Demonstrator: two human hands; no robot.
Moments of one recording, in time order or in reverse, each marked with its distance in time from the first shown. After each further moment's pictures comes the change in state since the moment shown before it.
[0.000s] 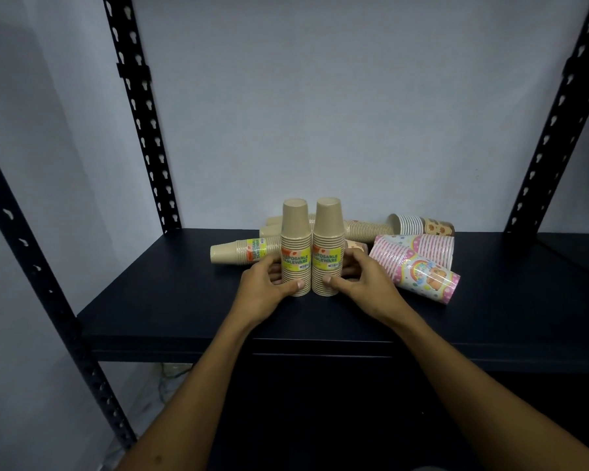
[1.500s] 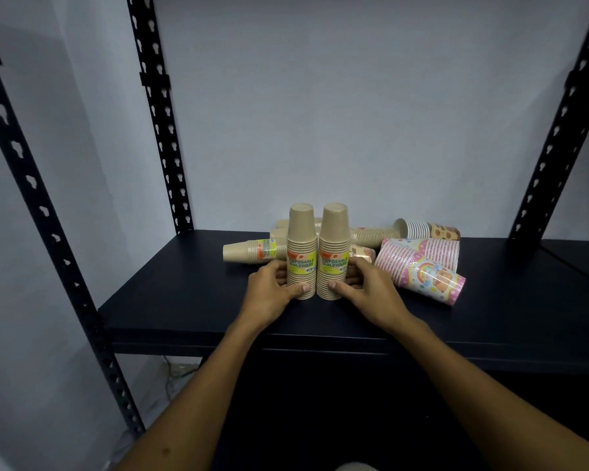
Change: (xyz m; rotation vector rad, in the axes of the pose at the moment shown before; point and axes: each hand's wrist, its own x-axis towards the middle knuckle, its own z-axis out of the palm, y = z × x) left_hand -0.016 0.007 -0.007 0.095 0.060 -0.062; right_hand -0.015 -0.011 0.012 -0.110 0.030 -0.063
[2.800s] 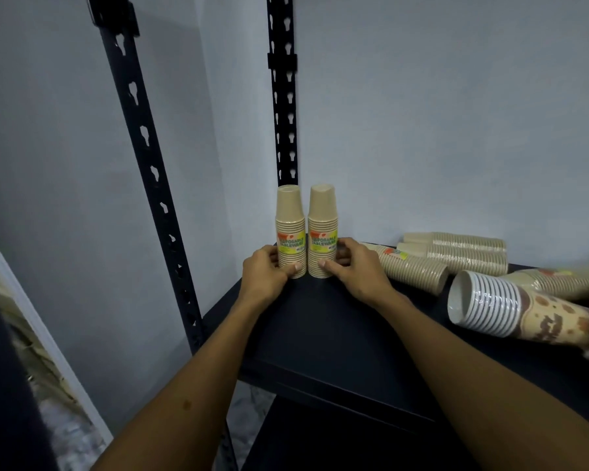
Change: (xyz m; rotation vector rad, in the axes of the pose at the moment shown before) left_hand 0.080 -0.093 -0.170 0.197 0.373 -0.197; right_hand 0.164 -0.038 0.209 0.100 -0.204 -0.091
